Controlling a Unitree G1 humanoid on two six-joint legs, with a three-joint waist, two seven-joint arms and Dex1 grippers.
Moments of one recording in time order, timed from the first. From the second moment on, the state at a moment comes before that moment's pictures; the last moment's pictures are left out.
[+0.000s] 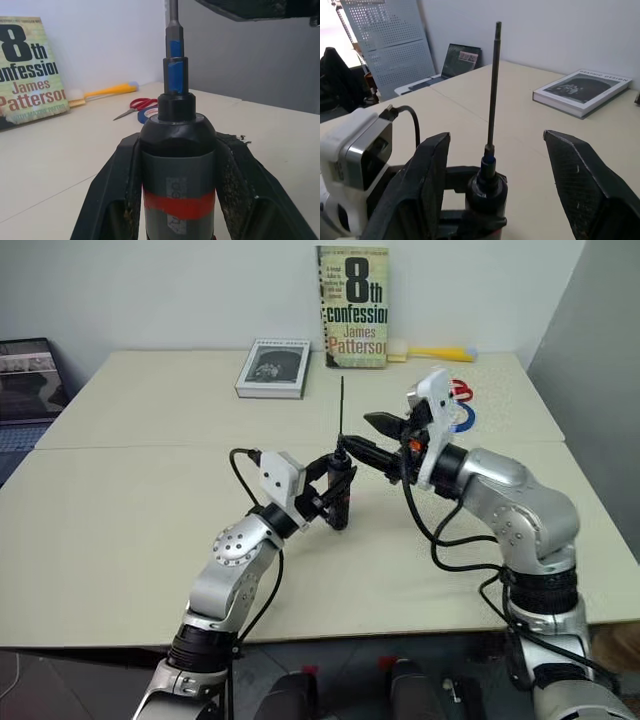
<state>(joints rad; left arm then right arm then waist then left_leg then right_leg) -0.39 0.17 -0.13 -0.09 -0.19 0.14 -0.45 -0.69 -0.43 -0.03 -0.33 0.65 0.85 0.57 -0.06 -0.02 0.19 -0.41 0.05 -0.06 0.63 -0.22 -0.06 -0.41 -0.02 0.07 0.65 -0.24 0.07</state>
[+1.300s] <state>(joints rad) -0.90 0.47 -0.43 0.60 0.34 -0.20 -0.75 -0.34 -1.00 -0.11 -0.67 0.60 0.79 0.79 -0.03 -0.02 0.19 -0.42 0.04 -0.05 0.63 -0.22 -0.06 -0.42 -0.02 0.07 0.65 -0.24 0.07</state>
